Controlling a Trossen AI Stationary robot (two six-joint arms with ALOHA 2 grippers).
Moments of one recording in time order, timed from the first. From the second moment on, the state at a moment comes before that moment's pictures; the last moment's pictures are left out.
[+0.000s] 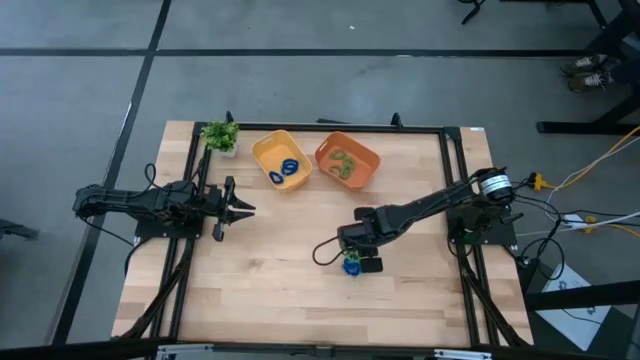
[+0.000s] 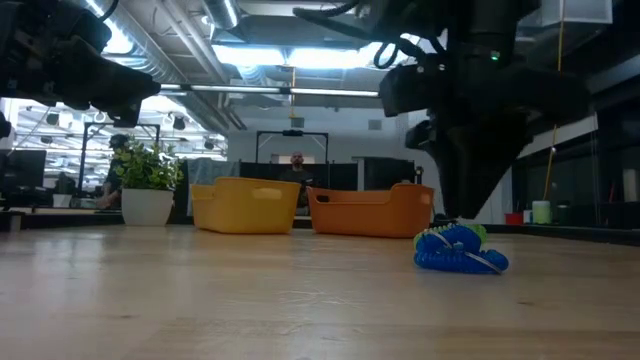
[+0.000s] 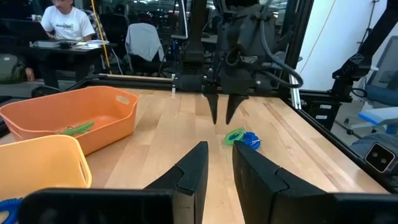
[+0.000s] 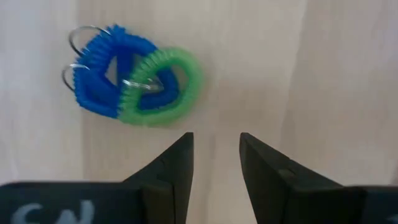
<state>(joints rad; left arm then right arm) -0.03 0.07 0.01 0.03 0.02 -0.09 0.23 1.80 1.21 -0.78 0.06 0.14</state>
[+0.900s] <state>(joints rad) -0.03 0.07 0.01 0.03 0.02 -0.09 0.25 1.83 1.06 -0.42 0.19 0.17</state>
